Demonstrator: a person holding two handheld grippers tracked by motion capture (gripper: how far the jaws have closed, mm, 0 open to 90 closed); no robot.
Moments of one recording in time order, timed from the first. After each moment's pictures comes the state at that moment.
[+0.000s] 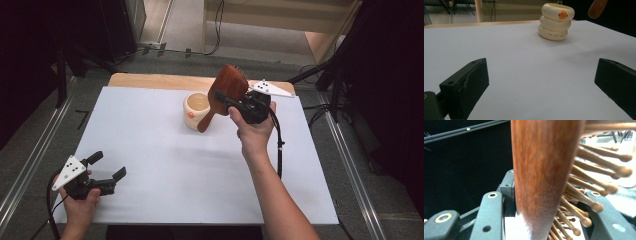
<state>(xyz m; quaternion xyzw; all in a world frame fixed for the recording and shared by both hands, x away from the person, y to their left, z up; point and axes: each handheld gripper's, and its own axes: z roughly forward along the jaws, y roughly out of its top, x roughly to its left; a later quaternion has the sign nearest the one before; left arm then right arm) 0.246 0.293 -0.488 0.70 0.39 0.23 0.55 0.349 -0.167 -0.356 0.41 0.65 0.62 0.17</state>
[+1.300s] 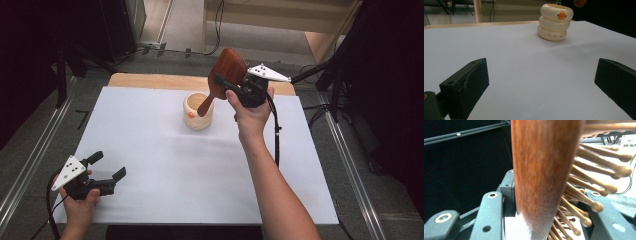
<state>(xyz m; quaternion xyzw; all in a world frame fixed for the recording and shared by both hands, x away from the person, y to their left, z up) 0.246 0.293 -0.488 0.70 0.39 0.23 0.55 0.382 -0.162 -0.340 0.42 0.63 0.62 0.20</state>
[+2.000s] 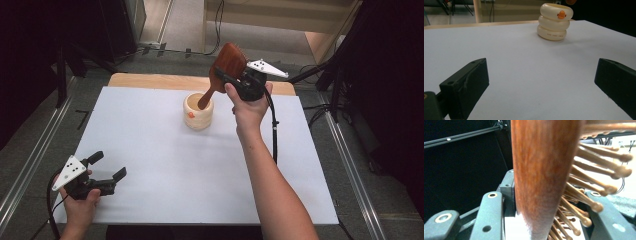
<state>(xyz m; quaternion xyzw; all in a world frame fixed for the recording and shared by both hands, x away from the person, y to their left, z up) 0.246 0.293 -0.488 0.70 0.39 0.23 0.55 0.403 -0.162 -0.343 0.43 0.62 0.62 0.21</state>
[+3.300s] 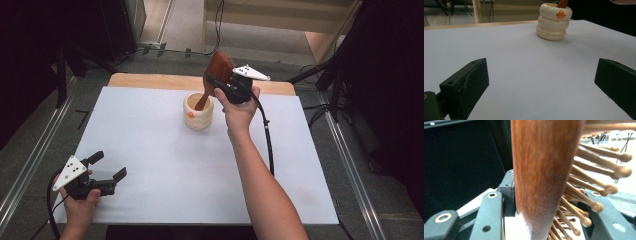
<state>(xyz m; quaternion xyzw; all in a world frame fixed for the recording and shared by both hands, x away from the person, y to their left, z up) 0.246 0.293 -0.488 0.71 0.38 0.23 0.55 0.429 -0.141 -0.381 0.44 0.64 0.59 0.22</state>
